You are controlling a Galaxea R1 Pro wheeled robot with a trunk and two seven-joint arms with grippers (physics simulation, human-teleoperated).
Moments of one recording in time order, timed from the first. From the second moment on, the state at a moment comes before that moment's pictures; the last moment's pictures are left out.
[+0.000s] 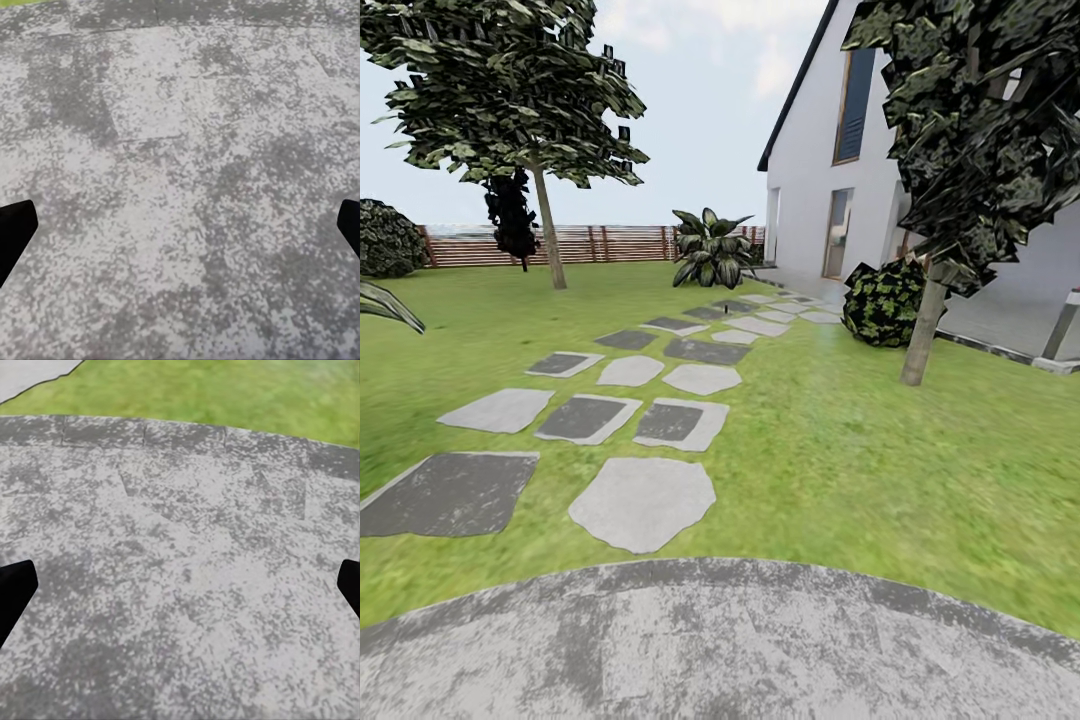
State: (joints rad) left arm -0.03 0.00 0.00 -0.47 0.01 -0.33 -0.02; right arm -0.16 -0.02 0.00 -0.33 0.01 -0.47 0.00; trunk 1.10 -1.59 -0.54
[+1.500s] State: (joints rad) left arm -0.03 0.00 0.00 -0.47 0.01 -0.33 -0.02; right arm -0.16 -0.02 0.00 -0.33 0.01 -0.47 0.00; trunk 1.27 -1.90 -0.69
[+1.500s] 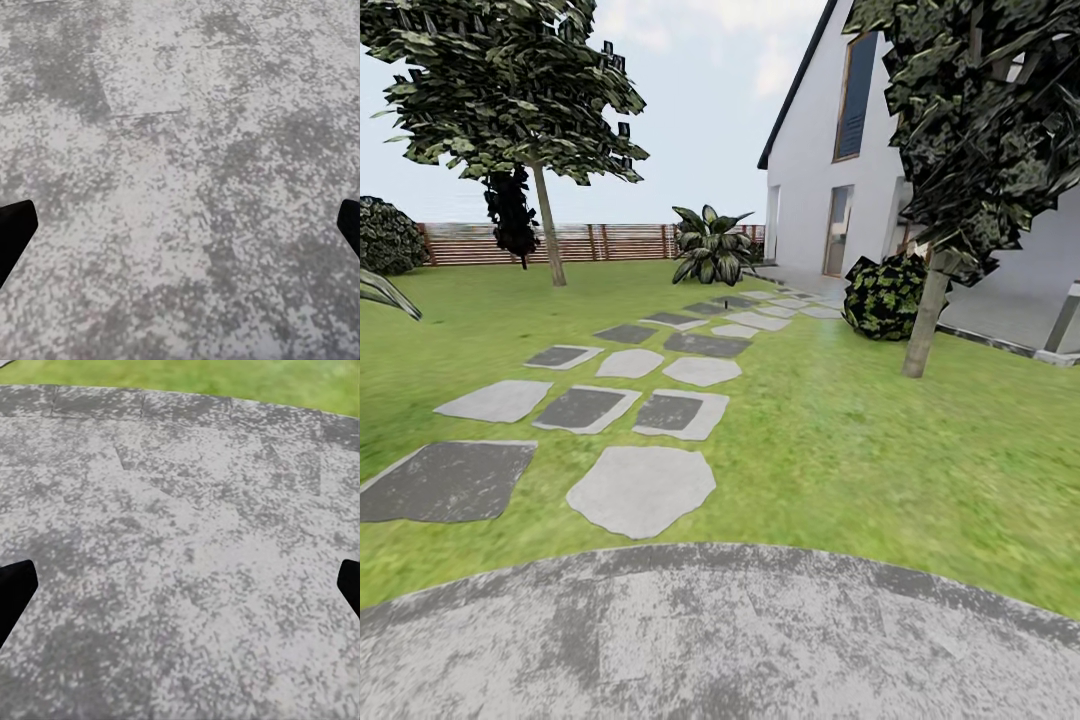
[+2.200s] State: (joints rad) left arm -0.03 0.00 0.00 -0.47 0.01 -0.33 -0.02; right arm -0.16 -0.01 0.00 -0.33 0.01 -0.47 0.00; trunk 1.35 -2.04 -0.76
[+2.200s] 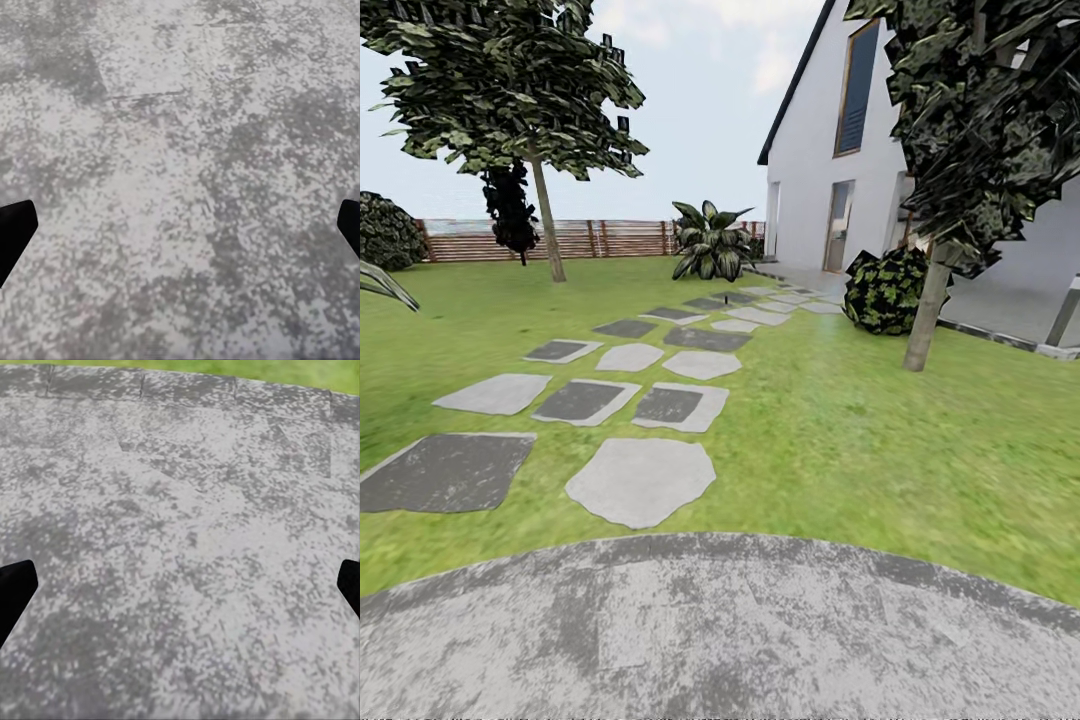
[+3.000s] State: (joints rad) left arm -0.03 0.00 0.00 -0.47 0.01 -0.33 -0.02; right arm -0.16 -0.01 0.00 -0.33 0.01 -0.47 0.00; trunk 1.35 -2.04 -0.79
